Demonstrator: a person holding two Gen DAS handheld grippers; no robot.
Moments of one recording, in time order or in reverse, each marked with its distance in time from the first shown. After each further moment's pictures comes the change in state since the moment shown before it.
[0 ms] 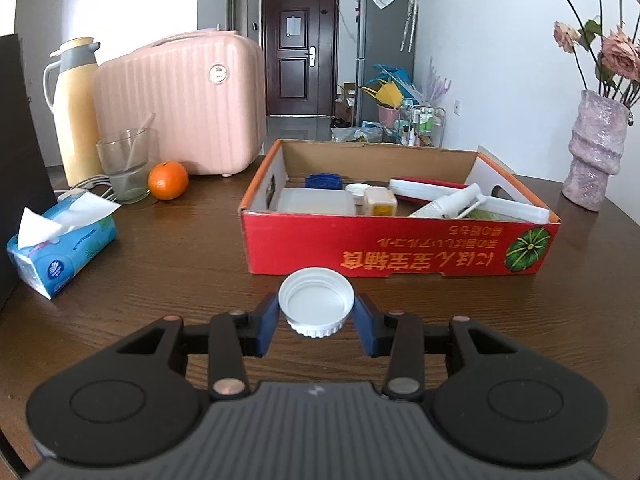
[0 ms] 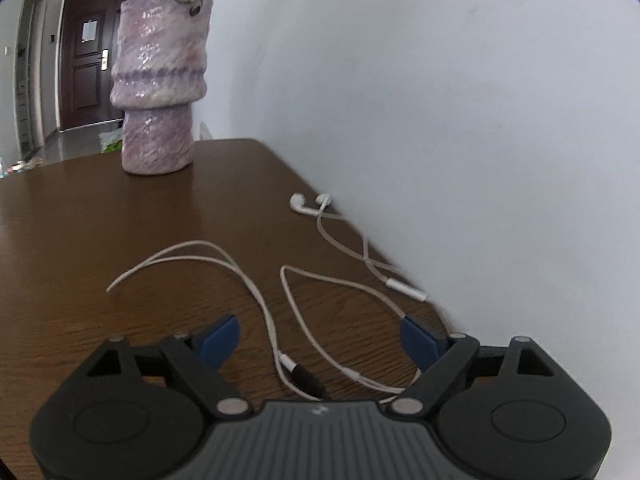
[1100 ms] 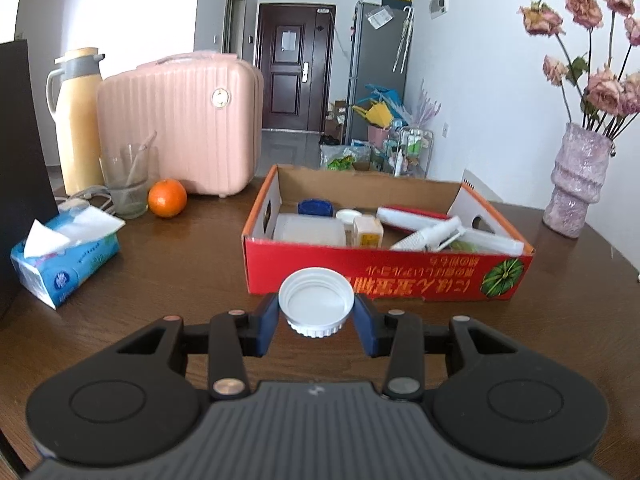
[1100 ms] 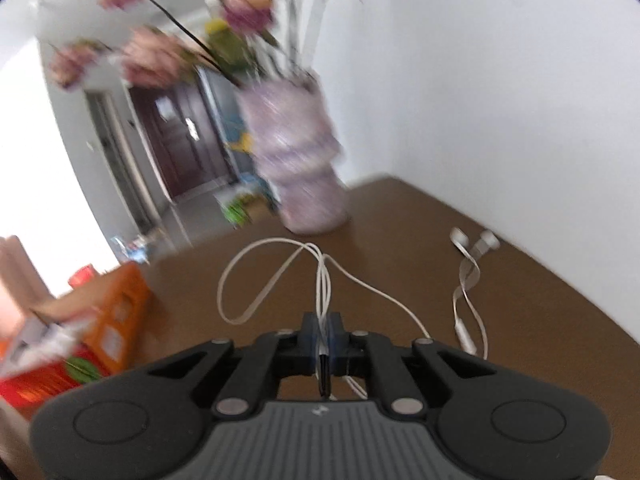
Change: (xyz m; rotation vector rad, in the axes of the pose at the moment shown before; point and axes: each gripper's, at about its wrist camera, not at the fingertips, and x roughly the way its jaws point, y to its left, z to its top) left arm -0.033 0.015 0.012 -0.042 -0.059 -0.058; right arm -0.113 0.048 0.026 0.212 -0.139 0.458
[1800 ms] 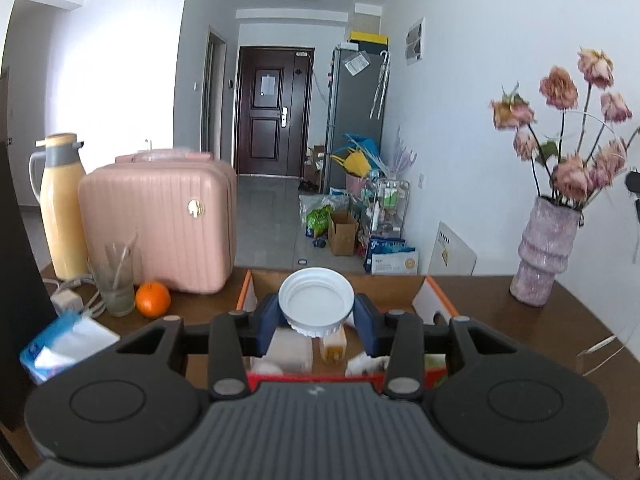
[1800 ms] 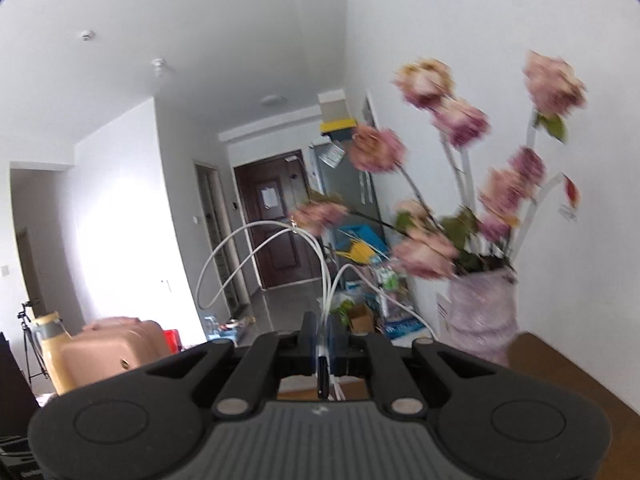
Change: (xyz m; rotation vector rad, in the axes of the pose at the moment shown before) left arm -0.045 -0.023 0.113 0.024 -0.125 -0.054; right arm -0.096 0.215 0.085 -0.164 -0.286 0.231
